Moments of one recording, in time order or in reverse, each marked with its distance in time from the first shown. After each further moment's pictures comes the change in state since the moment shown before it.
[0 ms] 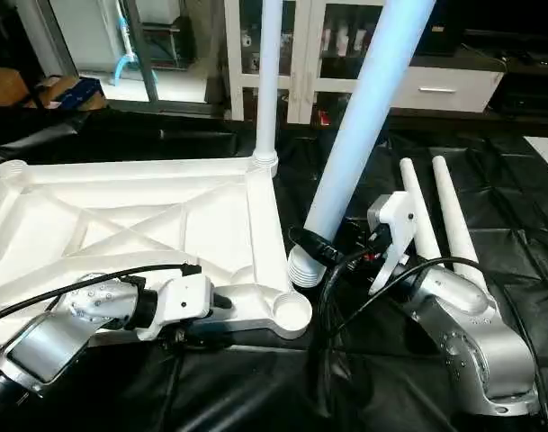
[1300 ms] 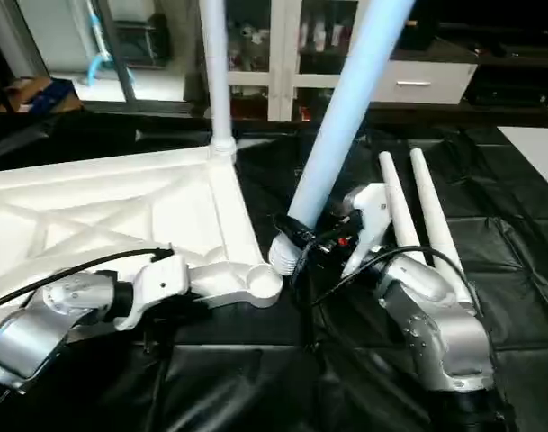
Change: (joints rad) left arm 0.040 0.039 0.103 -0.009 -0.012 0.100 0.049; right arm -0.111 0.131 0.079 0.181 -0.055 -0.041 -0.061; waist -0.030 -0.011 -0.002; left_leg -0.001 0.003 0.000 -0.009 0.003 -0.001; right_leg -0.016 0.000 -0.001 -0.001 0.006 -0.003
